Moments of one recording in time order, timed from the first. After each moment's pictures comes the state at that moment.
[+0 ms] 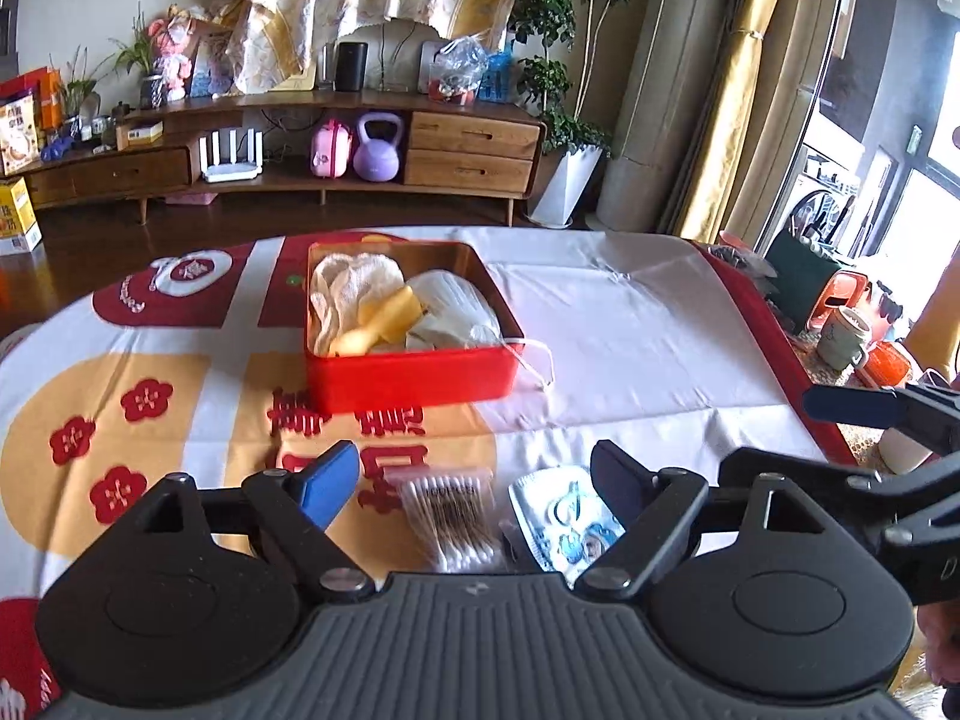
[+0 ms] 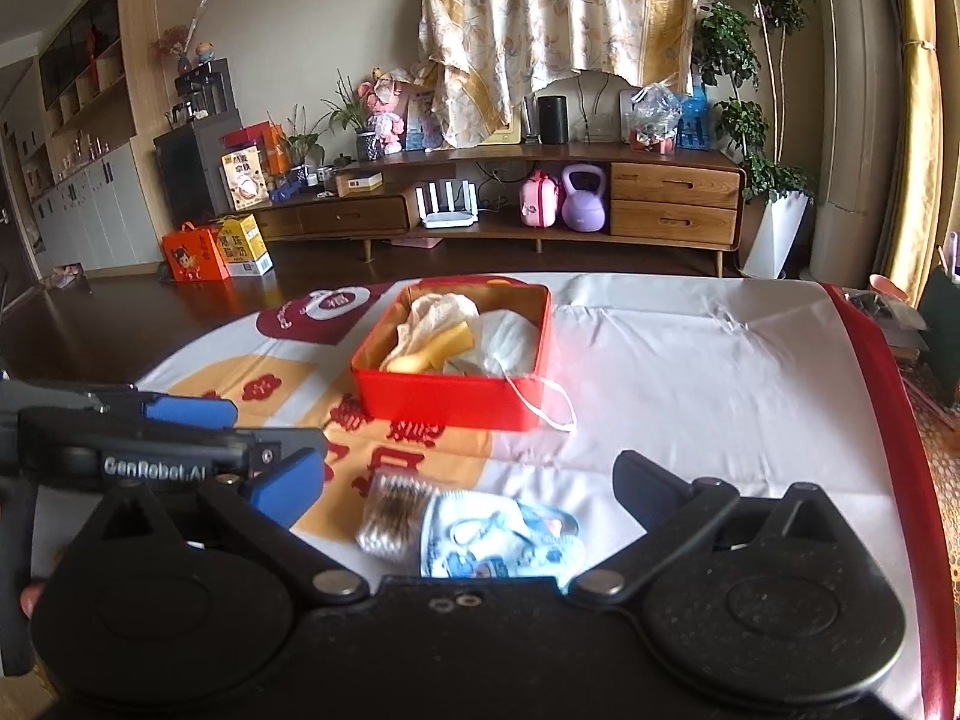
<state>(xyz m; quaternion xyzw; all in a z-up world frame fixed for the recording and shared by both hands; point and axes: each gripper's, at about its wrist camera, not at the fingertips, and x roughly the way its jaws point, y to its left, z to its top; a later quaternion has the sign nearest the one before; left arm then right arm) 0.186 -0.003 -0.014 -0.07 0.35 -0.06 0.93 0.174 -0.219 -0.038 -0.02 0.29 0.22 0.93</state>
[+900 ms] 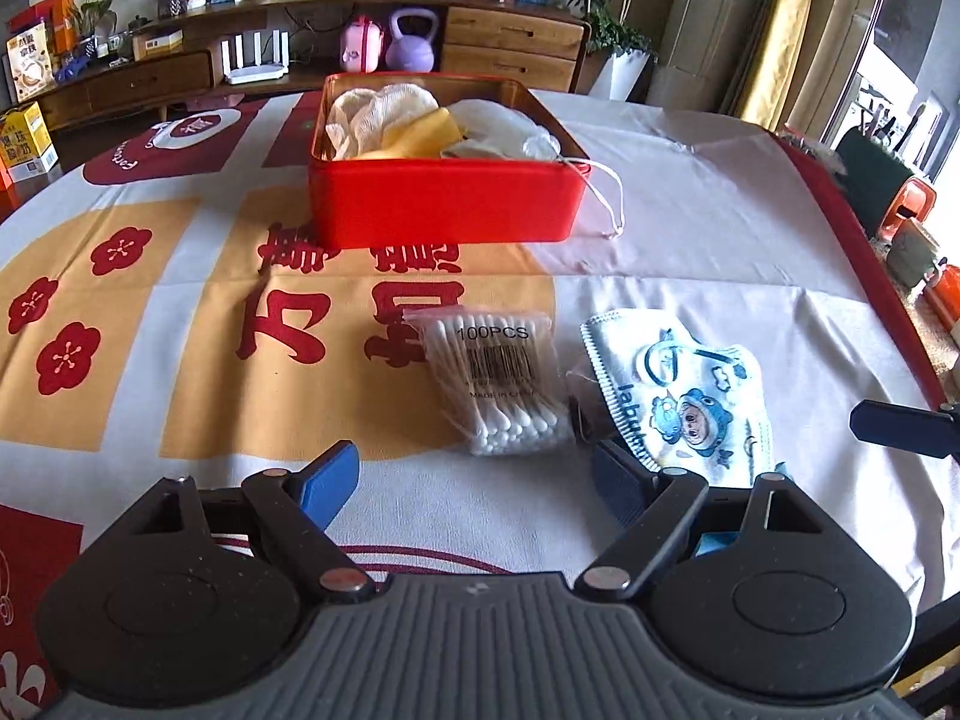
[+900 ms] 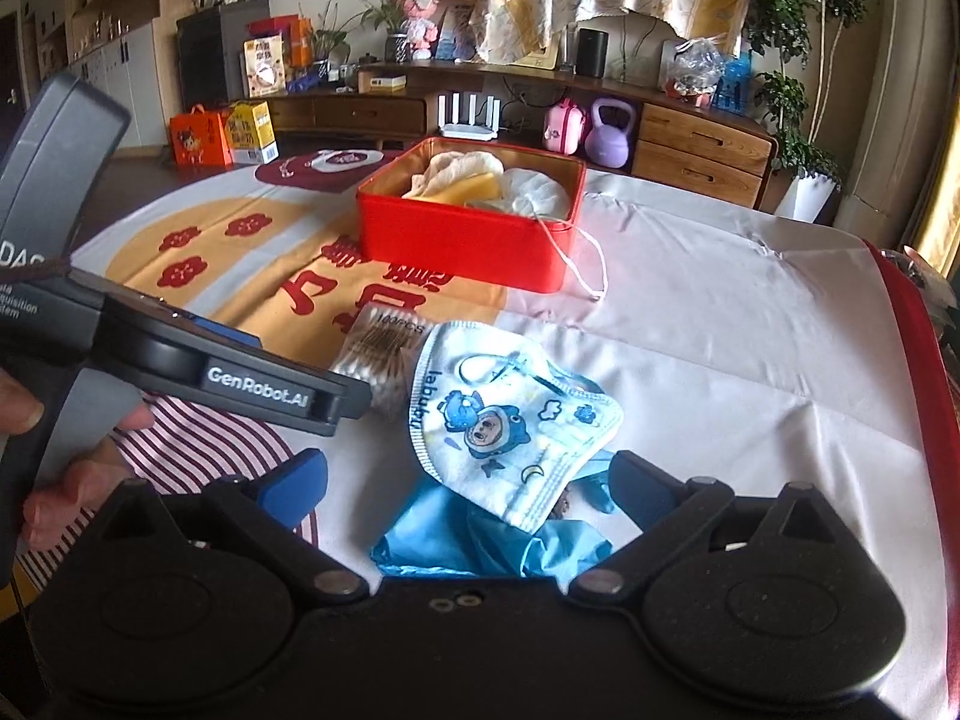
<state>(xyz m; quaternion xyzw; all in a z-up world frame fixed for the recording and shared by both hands) 0.209 -0.010 -0.117 -0.06 0.43 -0.03 0.90 0.162 -0.196 -0.130 -0.11 0.33 0.23 0.91</state>
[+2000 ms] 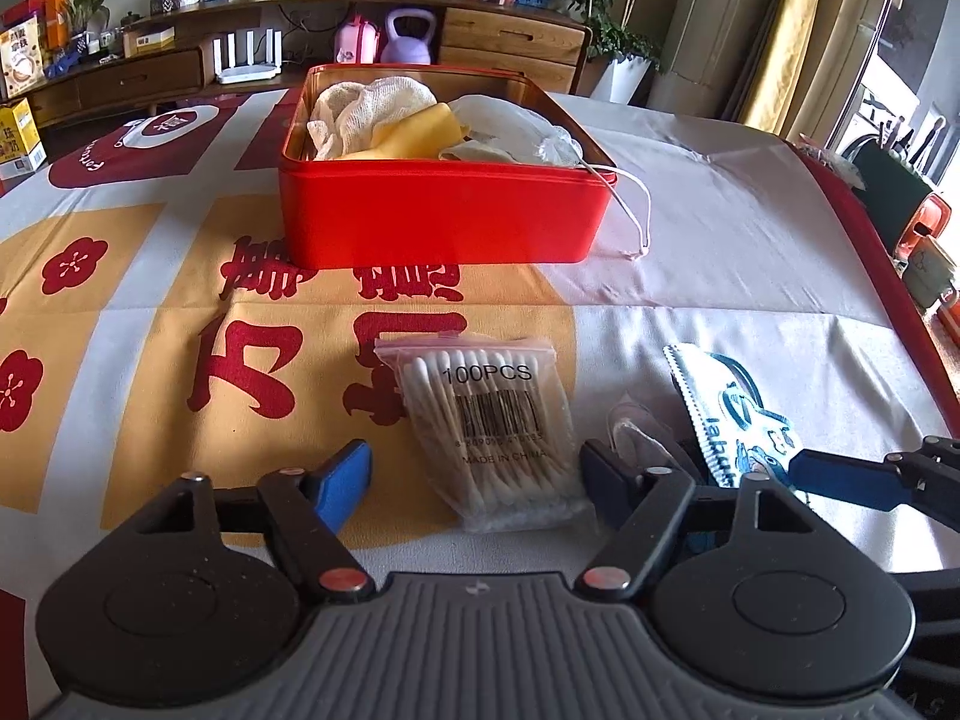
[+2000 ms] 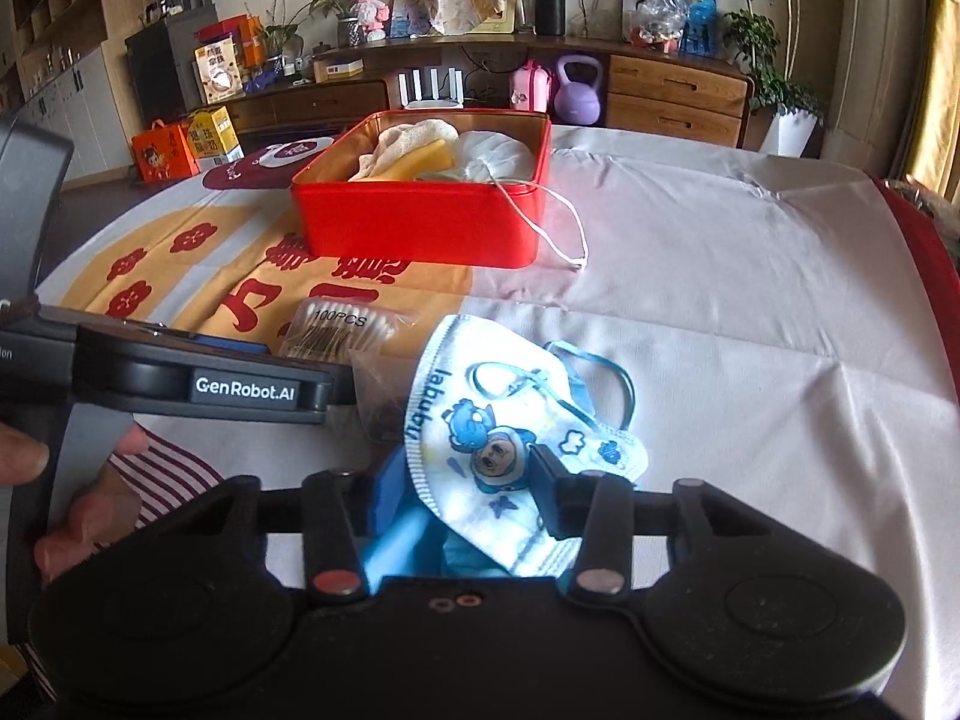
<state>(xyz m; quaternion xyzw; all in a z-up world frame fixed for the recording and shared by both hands) 0.249 -0.007 -0.138 -0.07 0.42 -0.04 0.90 0.208 -0.197 -0.149 -0.07 0.37 0.20 0.90</state>
